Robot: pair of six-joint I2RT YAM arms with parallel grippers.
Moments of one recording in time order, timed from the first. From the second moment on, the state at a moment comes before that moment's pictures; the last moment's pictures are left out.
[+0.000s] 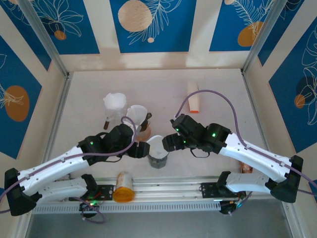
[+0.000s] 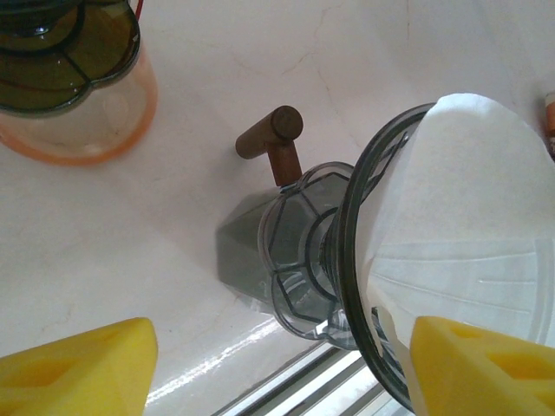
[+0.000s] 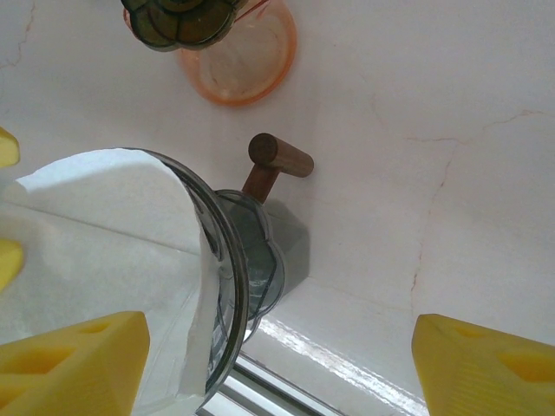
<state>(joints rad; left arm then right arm) -0.98 0.97 0.85 -0.71 0.00 -0.68 1.00 1.11 1.09 -0.96 0.11 0.62</state>
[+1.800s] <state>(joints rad) 0.15 1.34 0.78 -0.23 0.30 -0.81 0.98 0.87 0.98 -0.87 0.19 0.64</state>
